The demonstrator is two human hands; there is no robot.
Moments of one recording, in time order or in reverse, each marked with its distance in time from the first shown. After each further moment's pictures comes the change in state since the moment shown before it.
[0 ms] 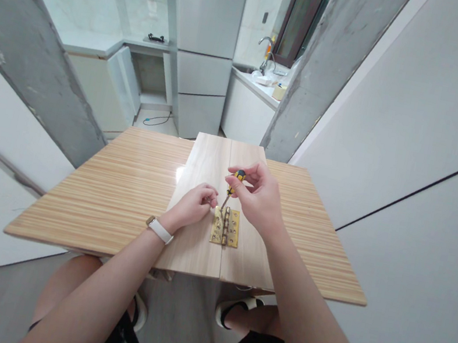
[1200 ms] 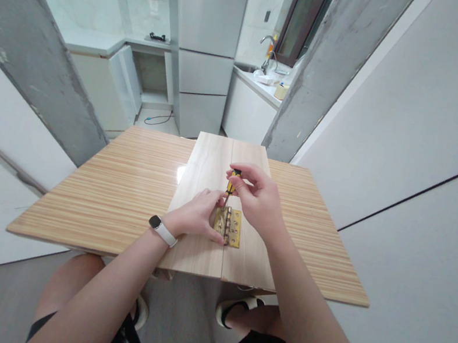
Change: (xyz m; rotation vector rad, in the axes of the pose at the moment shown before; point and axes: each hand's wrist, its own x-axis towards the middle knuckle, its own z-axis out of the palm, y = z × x) left_hand -0.007 0.017 -0.006 0.260 -0.254 0.055; right_hand -0.001 0.003 0.004 -0.050 -0.064 -0.089
